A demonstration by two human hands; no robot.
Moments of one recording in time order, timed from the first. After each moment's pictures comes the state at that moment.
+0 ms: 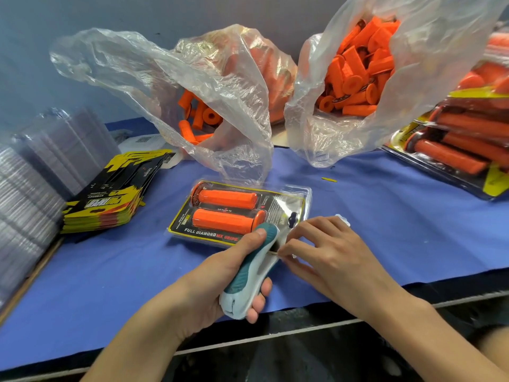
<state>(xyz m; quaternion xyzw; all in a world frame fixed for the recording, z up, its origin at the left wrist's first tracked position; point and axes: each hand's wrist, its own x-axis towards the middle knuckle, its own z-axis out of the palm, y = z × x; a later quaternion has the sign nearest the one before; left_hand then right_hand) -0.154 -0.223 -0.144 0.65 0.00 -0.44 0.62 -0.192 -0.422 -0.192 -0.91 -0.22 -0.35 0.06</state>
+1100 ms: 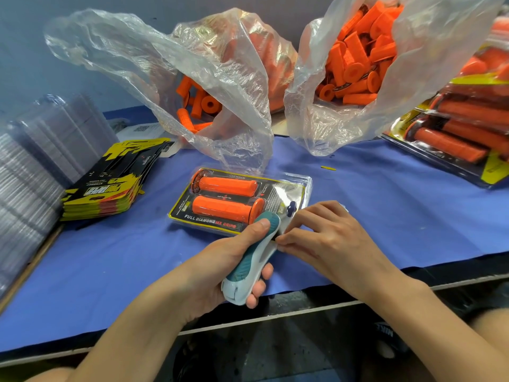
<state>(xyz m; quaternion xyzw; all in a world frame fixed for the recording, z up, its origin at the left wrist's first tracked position) -0.159 -0.224 -0.141 0.66 -0.01 -0.43 0.62 -0.189 -0.426 -0.195 -0.90 -0.24 -0.36 0.09</state>
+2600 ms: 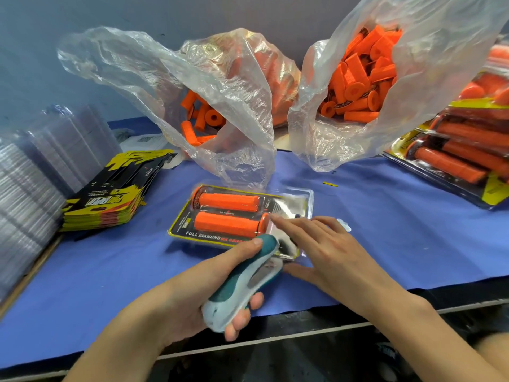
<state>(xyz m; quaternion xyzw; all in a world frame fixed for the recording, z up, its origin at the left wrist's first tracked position) -0.155 -0.200 -0.139 0.63 -0.03 -0.48 0.60 -0.182 -0.423 -0.192 -0.92 -0.21 -0.31 0.09</state>
